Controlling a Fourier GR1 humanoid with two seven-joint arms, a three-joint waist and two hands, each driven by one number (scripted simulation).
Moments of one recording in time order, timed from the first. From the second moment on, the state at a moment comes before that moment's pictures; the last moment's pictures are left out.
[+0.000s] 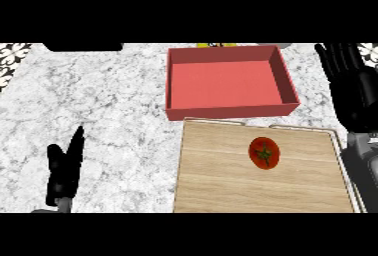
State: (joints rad) left arm 0.01 0.33 -0.18 -1.34 0.20 0.38 0.12; right arm -0.40 -0.44 0.09 -1.62 -0.29 -0.23 0.10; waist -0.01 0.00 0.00
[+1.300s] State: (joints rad) left arm -0.02 0.59 -0.12 -1.45 0.04 0.33 0.09; right arm -0.64 -0.86 0.55 -1.39 0.27 0.42 -0.73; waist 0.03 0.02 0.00
